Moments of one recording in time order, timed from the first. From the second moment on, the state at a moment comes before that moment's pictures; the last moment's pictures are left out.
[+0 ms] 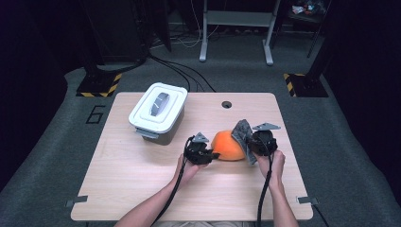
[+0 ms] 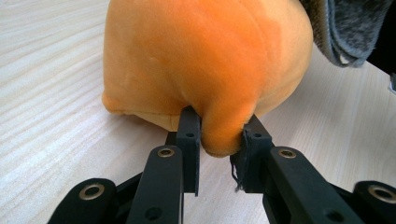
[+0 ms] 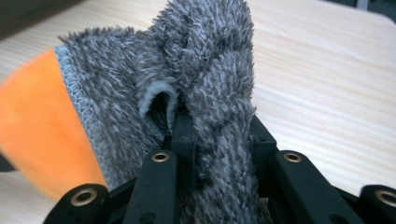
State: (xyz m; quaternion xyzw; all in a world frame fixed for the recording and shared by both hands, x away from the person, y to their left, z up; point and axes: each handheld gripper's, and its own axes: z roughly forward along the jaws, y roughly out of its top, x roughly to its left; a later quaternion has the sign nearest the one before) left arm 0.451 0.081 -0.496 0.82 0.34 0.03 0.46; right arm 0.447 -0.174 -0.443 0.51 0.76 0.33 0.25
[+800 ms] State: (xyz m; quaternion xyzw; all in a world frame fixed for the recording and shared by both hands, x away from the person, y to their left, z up) left arm 0.440 0.069 -0.486 0.84 0.29 0.14 0.45; right arm 0.454 -0.177 -0.442 0.52 0.74 0.34 0.25
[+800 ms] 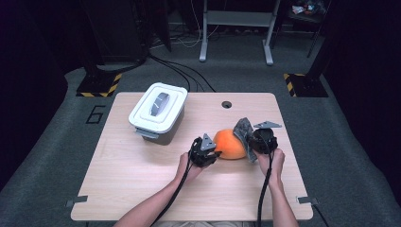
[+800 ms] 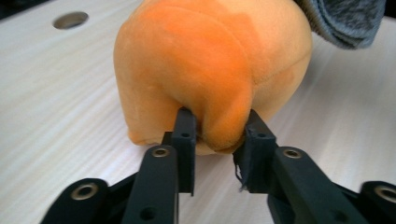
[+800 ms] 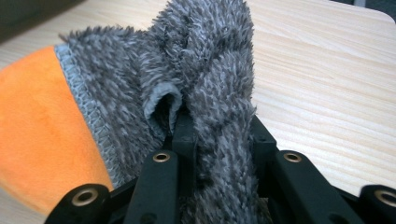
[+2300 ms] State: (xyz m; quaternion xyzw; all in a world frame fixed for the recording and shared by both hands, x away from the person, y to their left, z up) left arm 0.450 0.083 -0.480 0.80 0.35 0.03 0.49; right arm 0.429 -0.152 -0.417 0.46 0.75 0.40 0.24
